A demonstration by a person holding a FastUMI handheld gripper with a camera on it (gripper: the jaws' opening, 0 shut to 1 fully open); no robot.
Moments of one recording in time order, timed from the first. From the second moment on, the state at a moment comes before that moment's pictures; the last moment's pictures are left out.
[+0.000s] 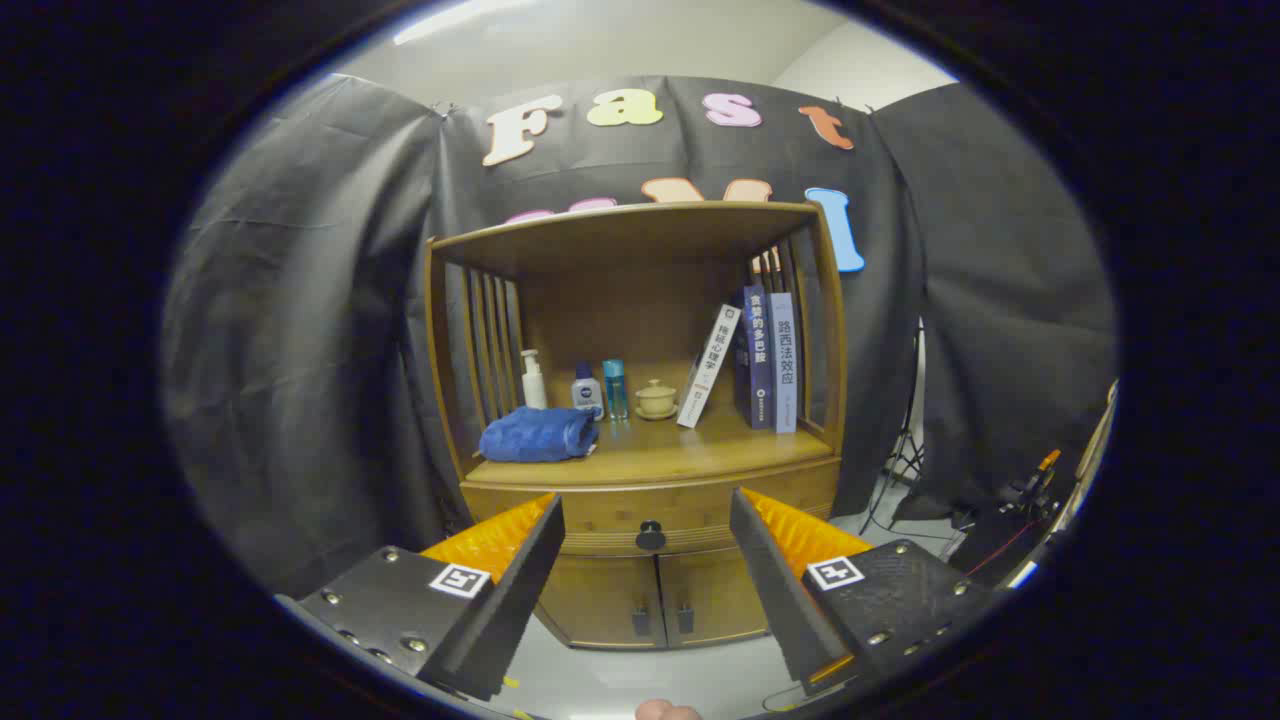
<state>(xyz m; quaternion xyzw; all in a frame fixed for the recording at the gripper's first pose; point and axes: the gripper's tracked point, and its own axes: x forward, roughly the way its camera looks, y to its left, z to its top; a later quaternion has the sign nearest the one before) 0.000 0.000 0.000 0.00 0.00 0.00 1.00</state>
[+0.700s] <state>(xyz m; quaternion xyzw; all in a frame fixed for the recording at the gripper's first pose) -0.003 0.040 0.007 0.00 -0.01 0.03 1.00</state>
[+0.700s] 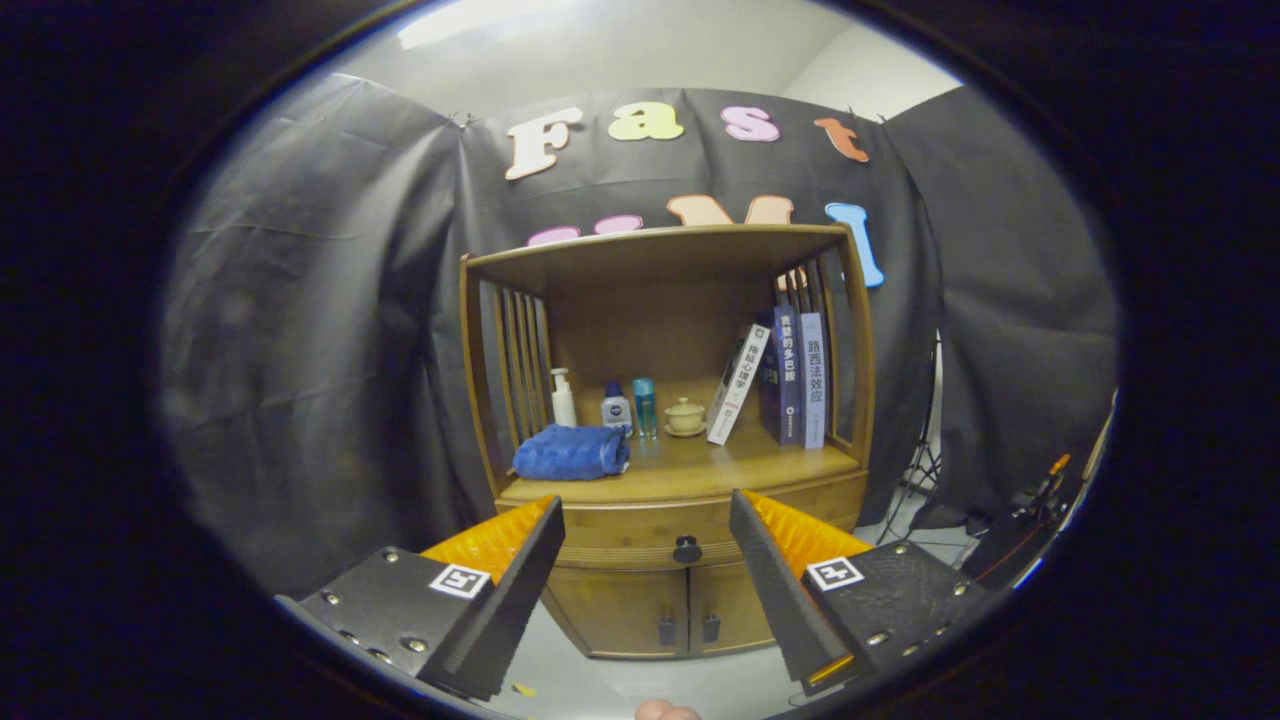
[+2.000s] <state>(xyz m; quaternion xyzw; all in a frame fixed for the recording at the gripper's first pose) 0.154 0.026 -0.098 -0.03 0.03 0.02 1.00</state>
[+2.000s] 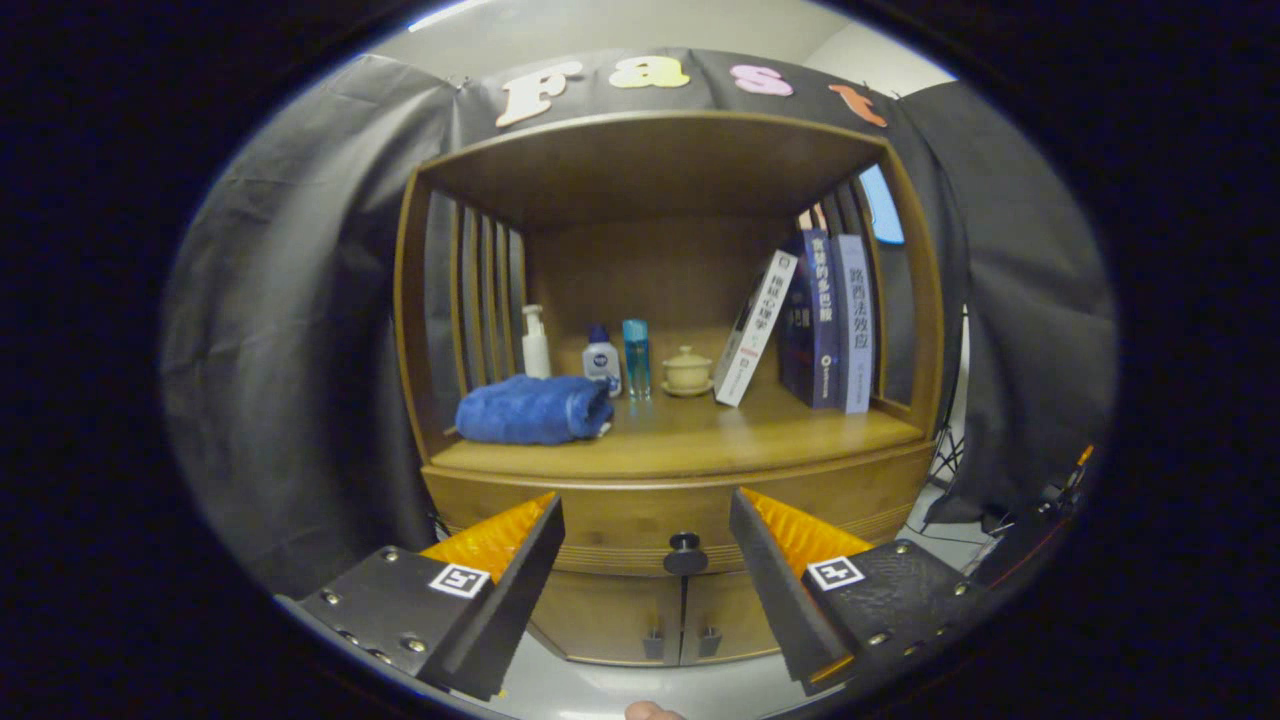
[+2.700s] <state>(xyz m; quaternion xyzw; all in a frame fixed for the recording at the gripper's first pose) 0.239 -0.006 -0.199 -0.02 0.07 -0.01 1.00</state>
